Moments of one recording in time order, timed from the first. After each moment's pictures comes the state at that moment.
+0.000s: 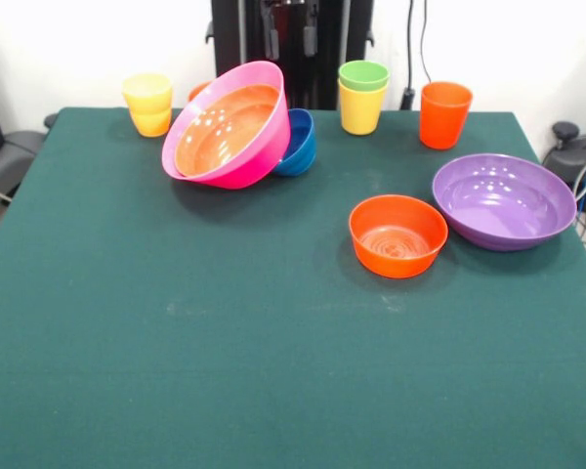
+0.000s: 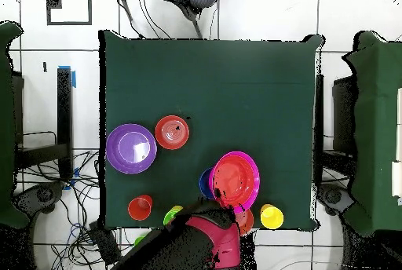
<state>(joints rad) 0.35 -0.54 -0.64 1.88 -1.49 -0.57 2.94</state>
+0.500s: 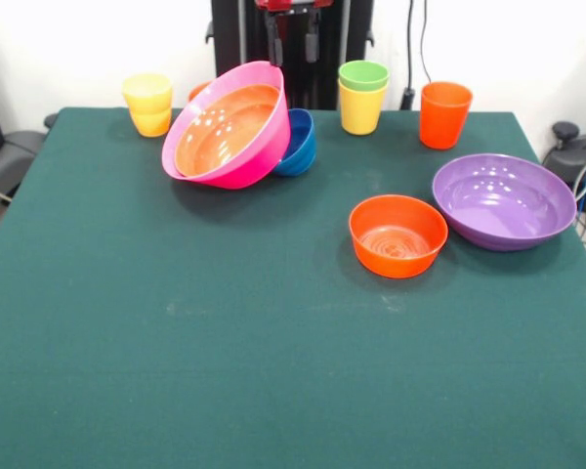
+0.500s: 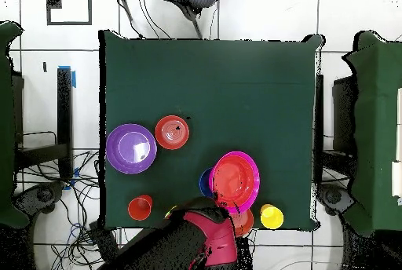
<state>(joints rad) 0.37 -0.49 -0.63 1.88 -1.51 -0.57 2.94</state>
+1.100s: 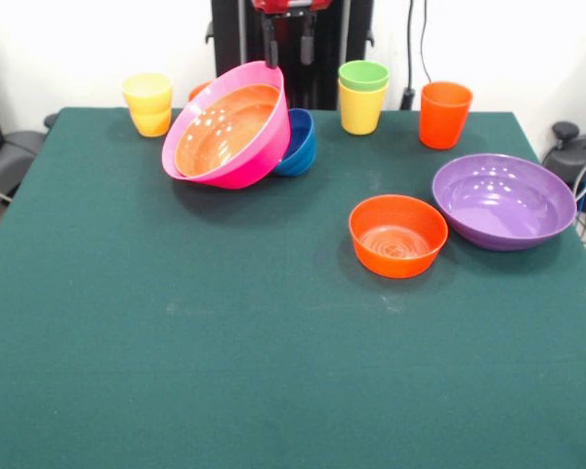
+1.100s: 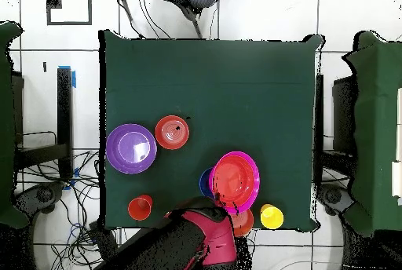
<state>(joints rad) 0.38 -0.47 -0.63 1.88 -1.51 -0.54 2.94</state>
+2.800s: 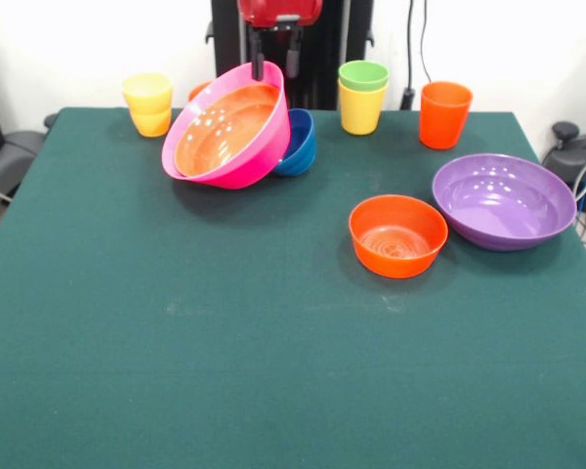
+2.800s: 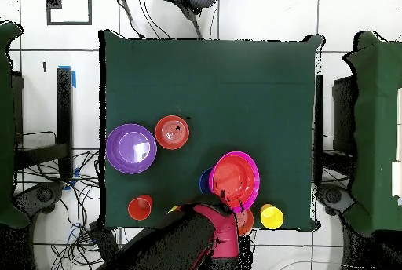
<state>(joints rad) 0.31 -0.47 -0.57 1.88 -1.49 -0.46 2.82</state>
